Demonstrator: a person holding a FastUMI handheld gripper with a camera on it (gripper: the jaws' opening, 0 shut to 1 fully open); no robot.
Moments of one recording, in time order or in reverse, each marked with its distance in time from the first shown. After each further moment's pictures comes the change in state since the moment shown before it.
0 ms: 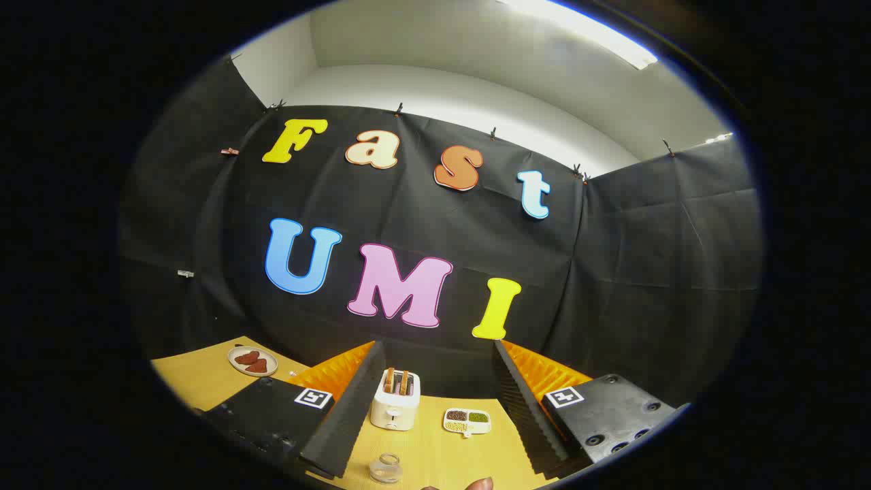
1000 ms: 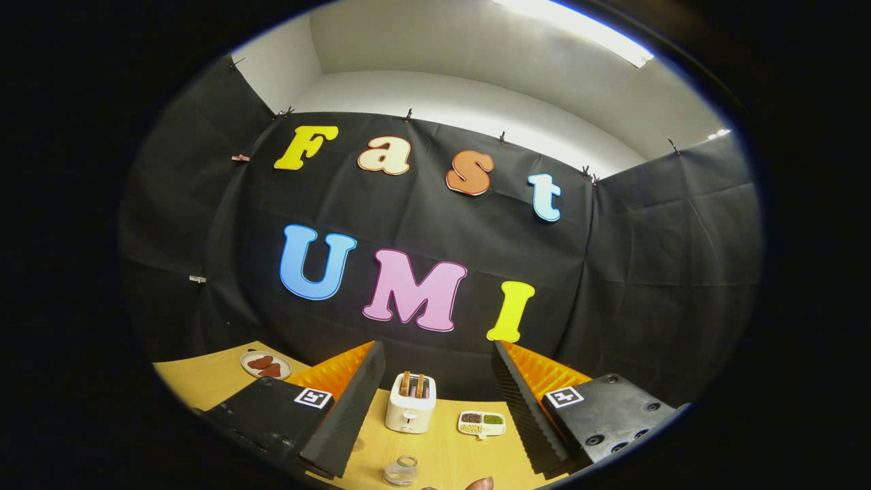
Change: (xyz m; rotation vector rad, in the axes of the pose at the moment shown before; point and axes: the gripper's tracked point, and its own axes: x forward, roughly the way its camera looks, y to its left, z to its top) arm -0.009 0.022 -0.014 0.039 -0.022 0.043
